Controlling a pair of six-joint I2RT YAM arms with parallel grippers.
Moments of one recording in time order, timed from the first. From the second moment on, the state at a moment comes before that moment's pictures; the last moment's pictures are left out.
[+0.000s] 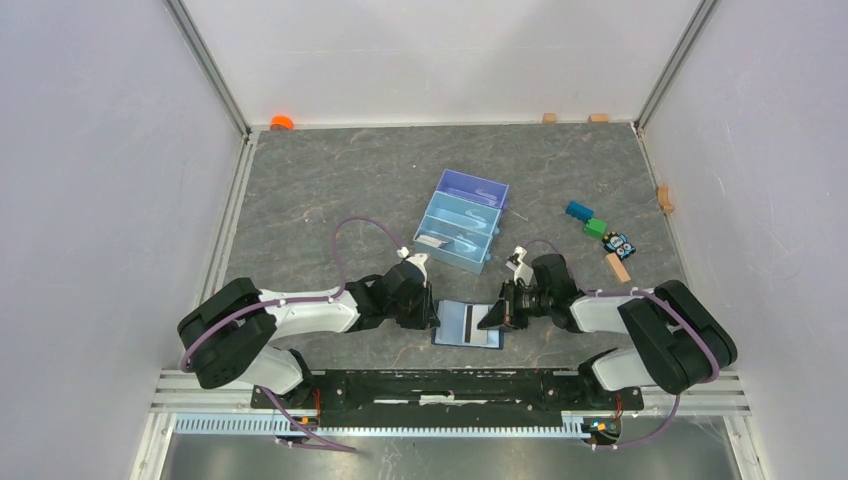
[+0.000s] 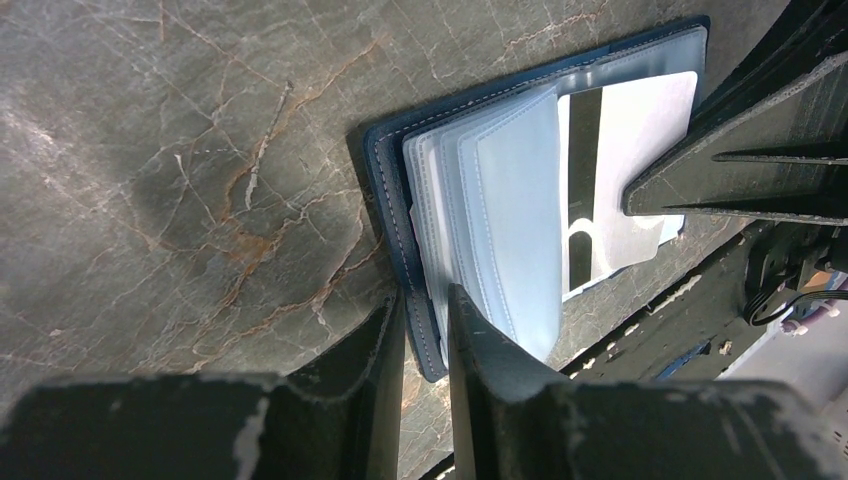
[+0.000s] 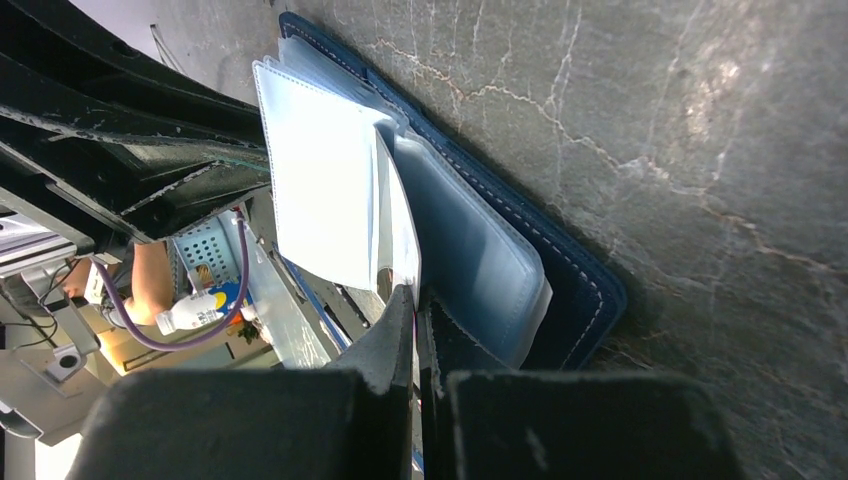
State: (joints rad) left arm -0.96 1.43 0.56 0.00 0.07 -0.78; right arm 0.45 1.40 0.24 0.30 -0.73 0.74
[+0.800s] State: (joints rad) left arm -0.96 1.43 0.59 -0.06 0.04 -0.78; right arm 0.48 1.39 0.24 0.35 -0.72 0.78
